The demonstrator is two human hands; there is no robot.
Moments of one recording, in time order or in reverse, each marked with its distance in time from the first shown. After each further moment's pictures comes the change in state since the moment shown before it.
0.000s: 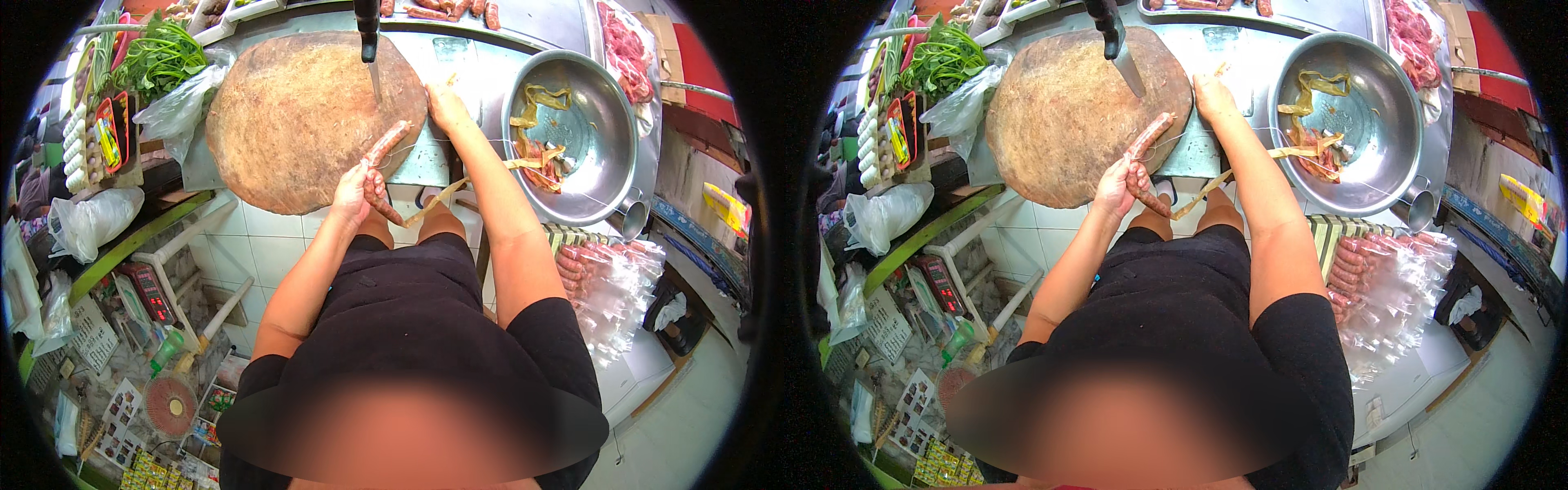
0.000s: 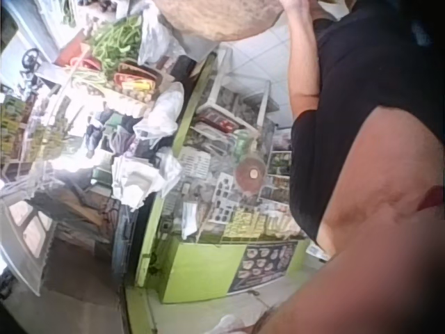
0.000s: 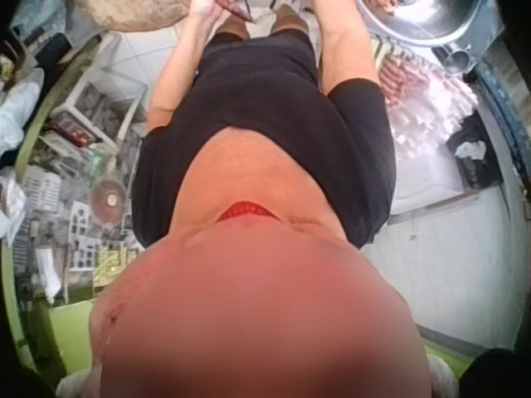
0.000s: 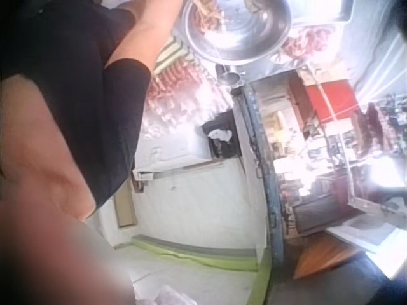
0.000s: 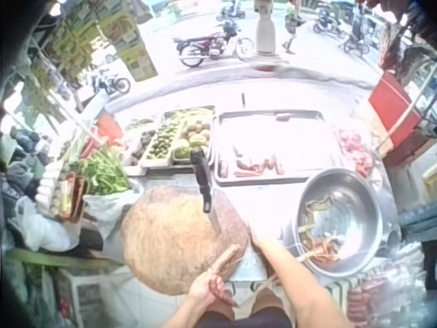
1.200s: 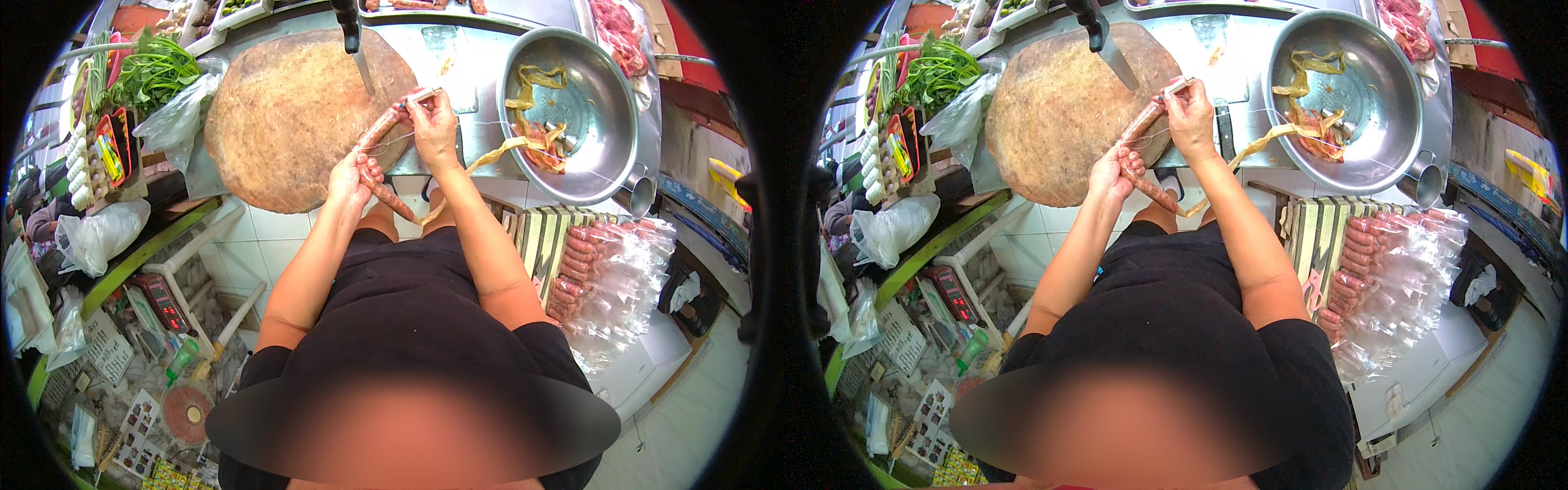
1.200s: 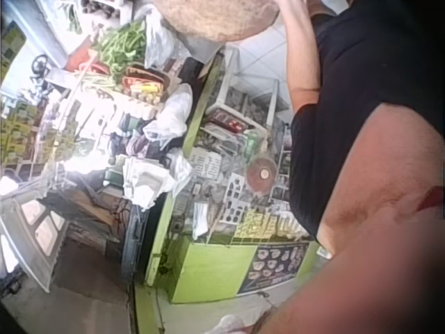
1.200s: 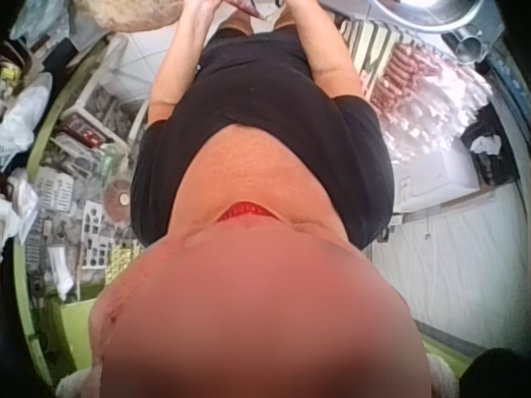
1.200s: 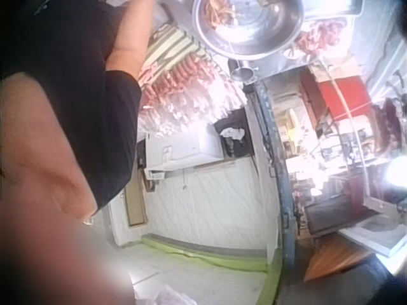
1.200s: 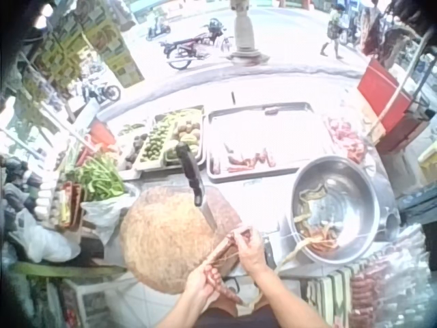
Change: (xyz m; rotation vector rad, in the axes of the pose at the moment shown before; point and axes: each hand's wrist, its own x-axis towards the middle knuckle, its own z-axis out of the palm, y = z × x) left_hand 0.006 0.023 0.024 -0.104 0.297 -0.148; right_hand -0.082 -0.116 -0.041 1.373 0.399 0.164
